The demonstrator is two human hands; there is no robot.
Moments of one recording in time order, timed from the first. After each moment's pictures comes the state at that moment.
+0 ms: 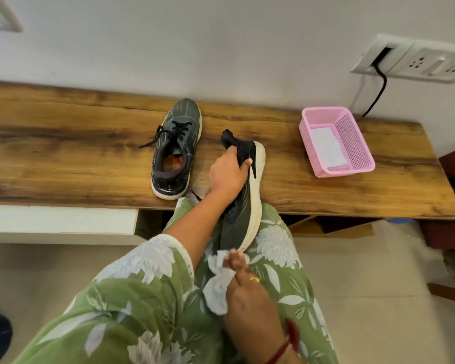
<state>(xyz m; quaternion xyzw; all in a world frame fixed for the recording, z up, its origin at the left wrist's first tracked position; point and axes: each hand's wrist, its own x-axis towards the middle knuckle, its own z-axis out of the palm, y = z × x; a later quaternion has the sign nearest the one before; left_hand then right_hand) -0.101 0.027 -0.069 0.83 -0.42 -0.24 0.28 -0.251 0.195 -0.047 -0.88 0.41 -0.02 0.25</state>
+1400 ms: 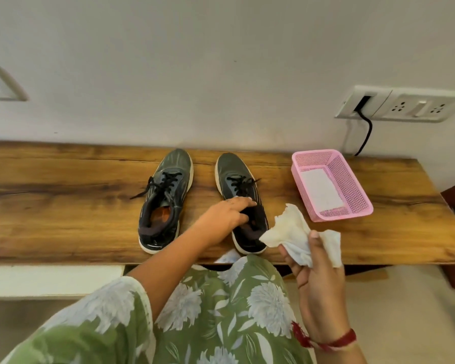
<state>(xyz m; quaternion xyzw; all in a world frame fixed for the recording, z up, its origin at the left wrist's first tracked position) -0.074 0.002 -0.075 0.57 -0.81 -0.09 0.11 -0.265 0.045 0.018 -0.20 0.53 -0.50 0.65</state>
